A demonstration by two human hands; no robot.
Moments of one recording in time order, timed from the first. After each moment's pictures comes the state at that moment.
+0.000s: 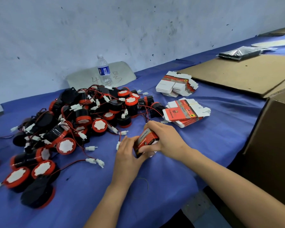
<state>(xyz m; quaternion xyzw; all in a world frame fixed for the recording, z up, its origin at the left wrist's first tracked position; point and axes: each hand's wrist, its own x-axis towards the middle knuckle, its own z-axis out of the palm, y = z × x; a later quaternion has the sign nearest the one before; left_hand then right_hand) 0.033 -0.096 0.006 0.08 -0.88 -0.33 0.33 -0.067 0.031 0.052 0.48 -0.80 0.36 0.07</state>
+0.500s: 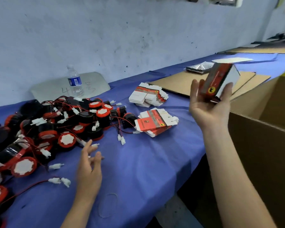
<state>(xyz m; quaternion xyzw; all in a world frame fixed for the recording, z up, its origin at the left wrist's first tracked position) 0.027 -0.110 -0.001 0.15 -0.78 -0.49 0.36 -0.117 0.160 0.152 0.02 0.04 1.00 -0.08</state>
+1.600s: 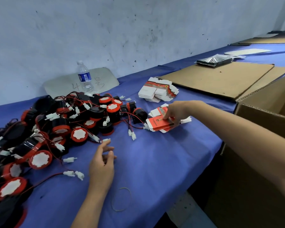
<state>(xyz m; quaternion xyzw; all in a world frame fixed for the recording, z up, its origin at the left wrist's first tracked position) 0.027 -0.111 -0.002 0.20 -0.79 -0.49 0.31 -0.216 0.087 0.114 -0.39 0.90 0.14 0.14</state>
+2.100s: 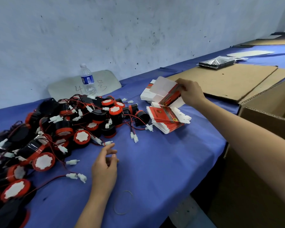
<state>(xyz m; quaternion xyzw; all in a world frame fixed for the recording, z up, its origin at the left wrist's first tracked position) 0.026 -0.110 0.000 0.21 -0.80 -0.48 0.30 -0.231 0.104 0.126 -0.24 0.87 -0.37 -0.20</state>
